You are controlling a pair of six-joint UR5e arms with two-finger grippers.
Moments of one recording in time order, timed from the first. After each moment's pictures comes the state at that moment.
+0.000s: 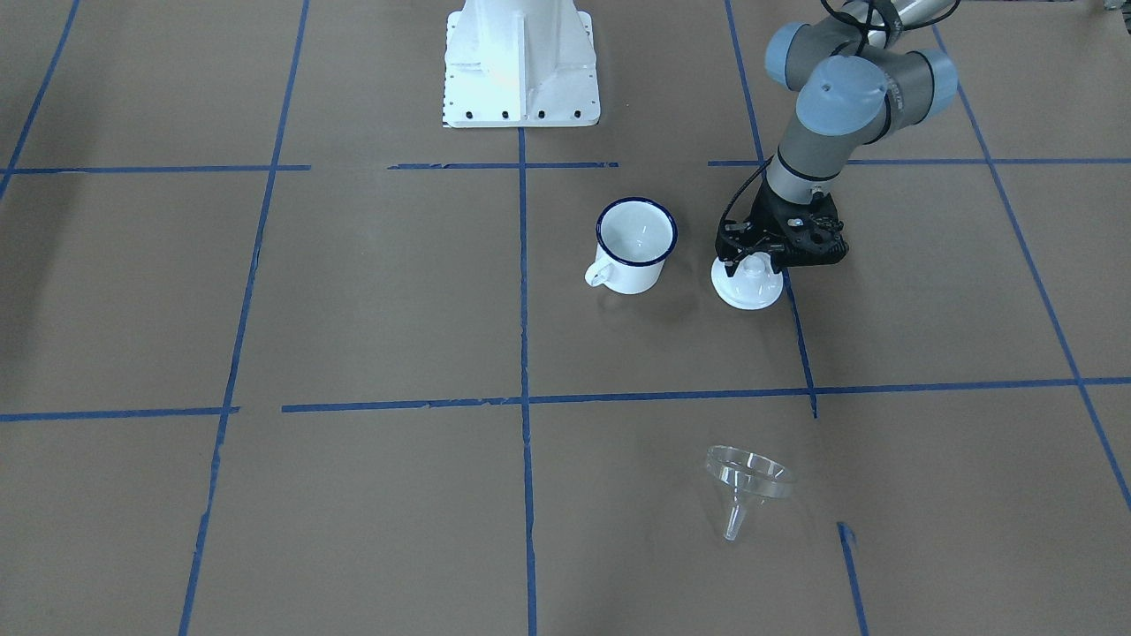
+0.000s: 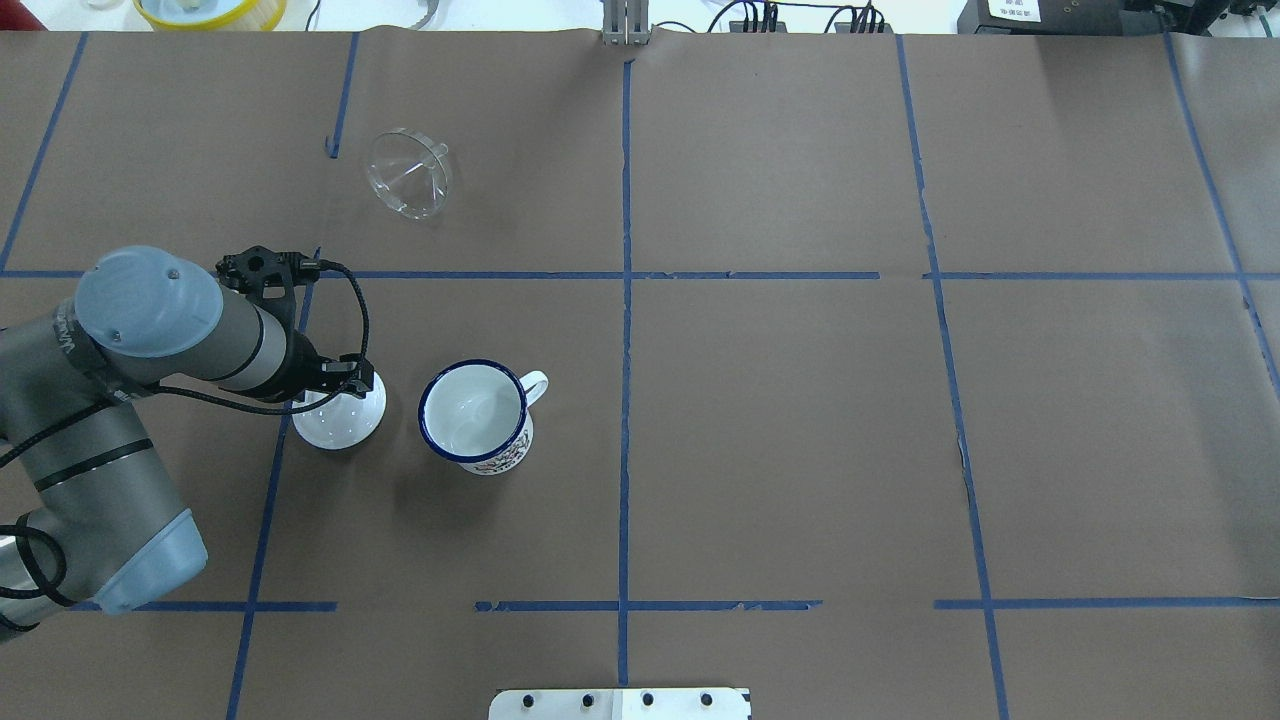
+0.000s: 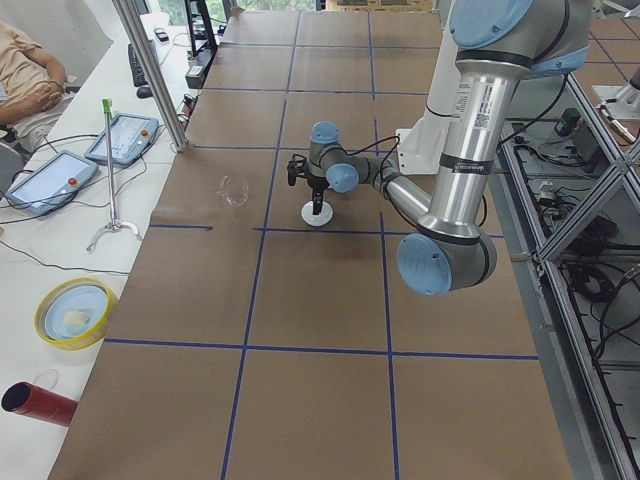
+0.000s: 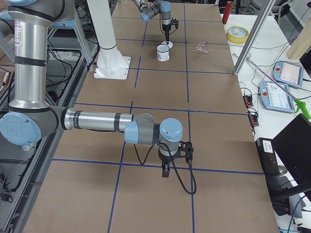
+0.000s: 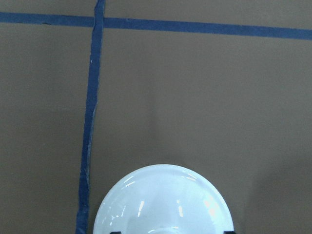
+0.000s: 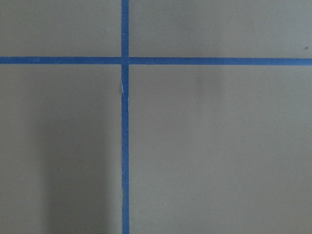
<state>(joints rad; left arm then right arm) -0.63 -1.80 -1.83 -1.85 -1.90 -1.18 1.57 -1.68 1.66 -1.57 2.29 0.01</state>
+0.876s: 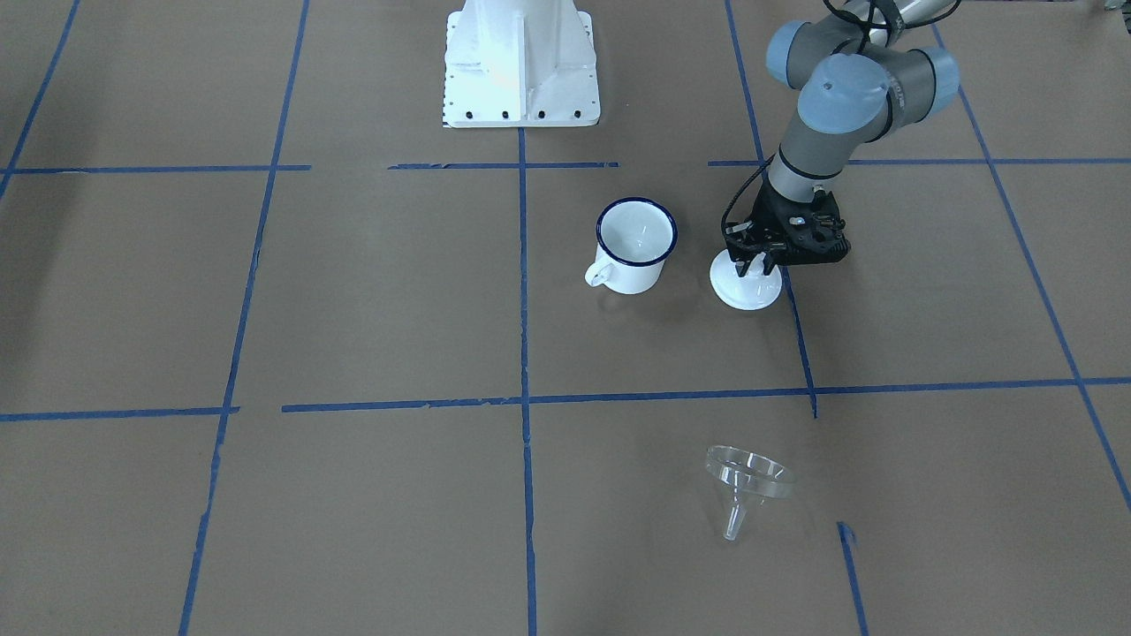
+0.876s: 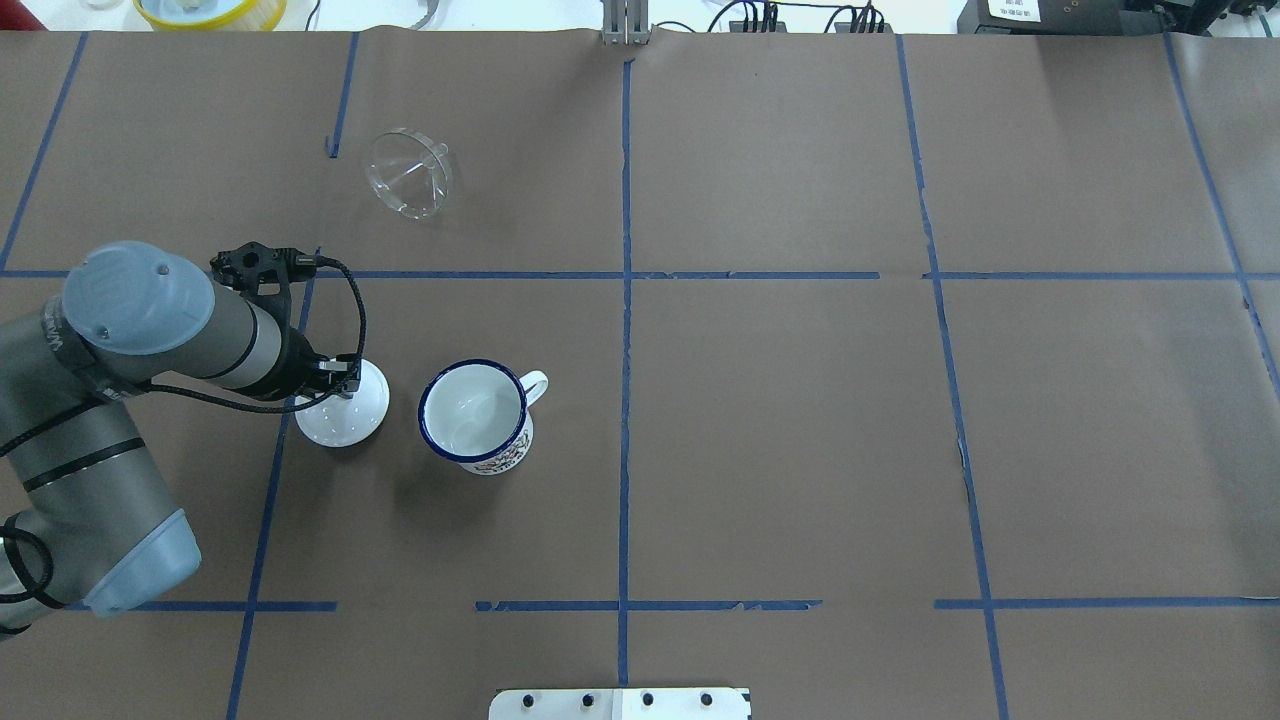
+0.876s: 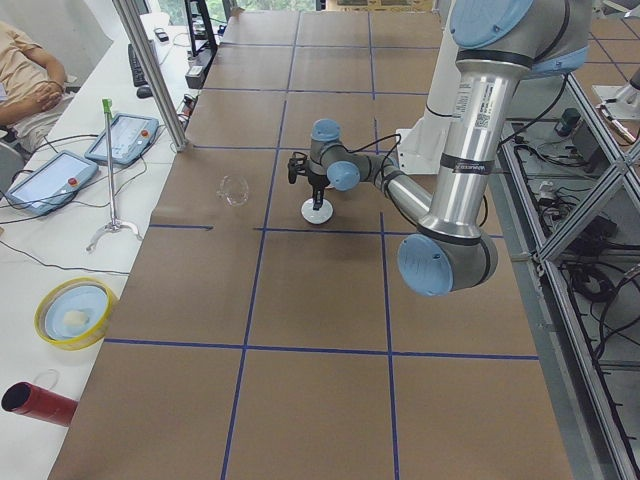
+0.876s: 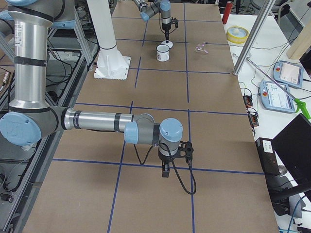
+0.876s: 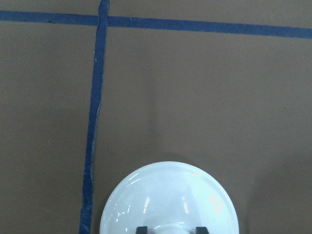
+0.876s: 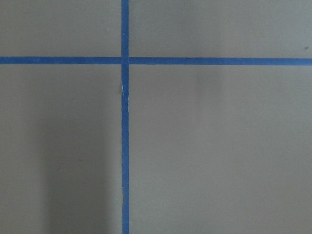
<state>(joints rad) -0.64 -1.79 -1.87 -1.82 -1.91 -1.17 1.57 -1.68 1.66 -1.57 2.29 0.01</state>
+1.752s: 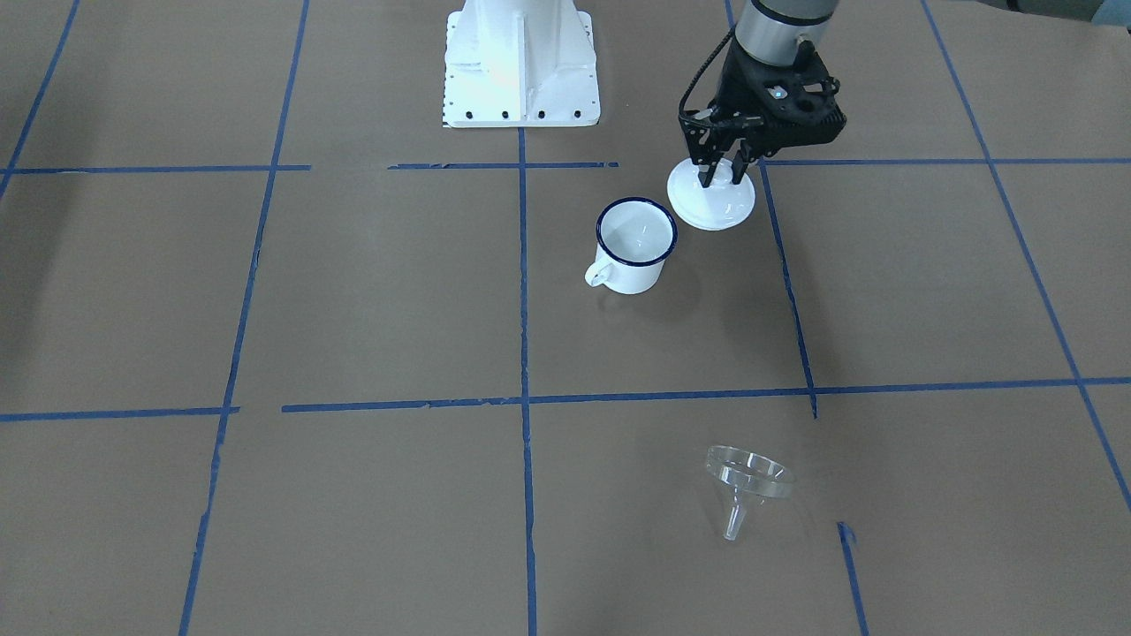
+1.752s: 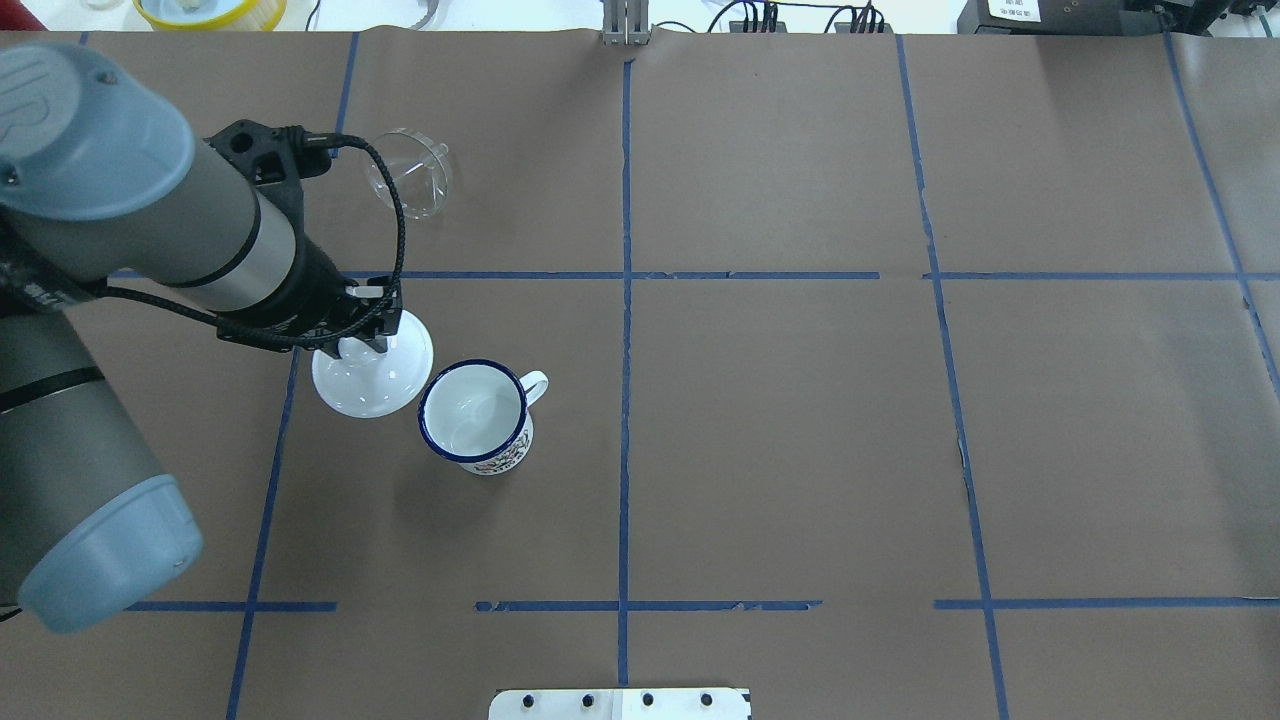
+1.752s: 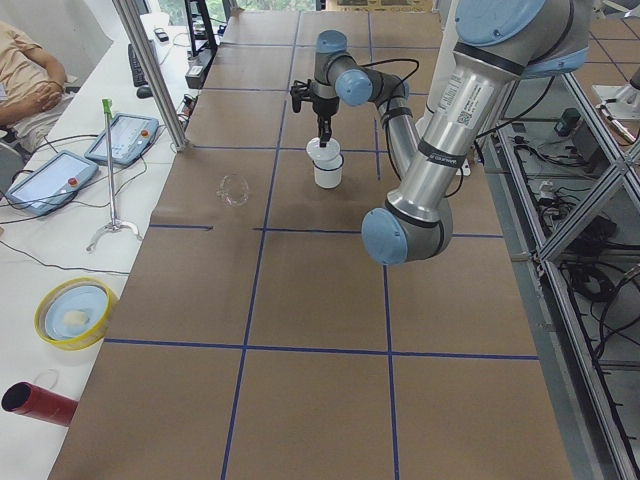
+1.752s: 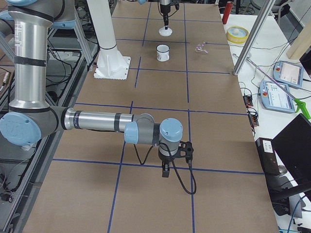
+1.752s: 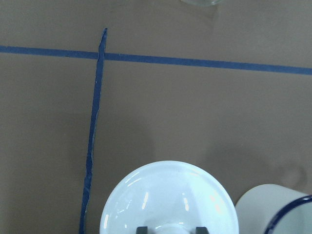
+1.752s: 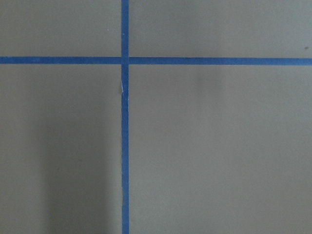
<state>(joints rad) -0.70 -2.11 -2.15 -1.21 -1.99 -1.26 1.57 -1.68 1.66 -1.57 2.29 0.01</state>
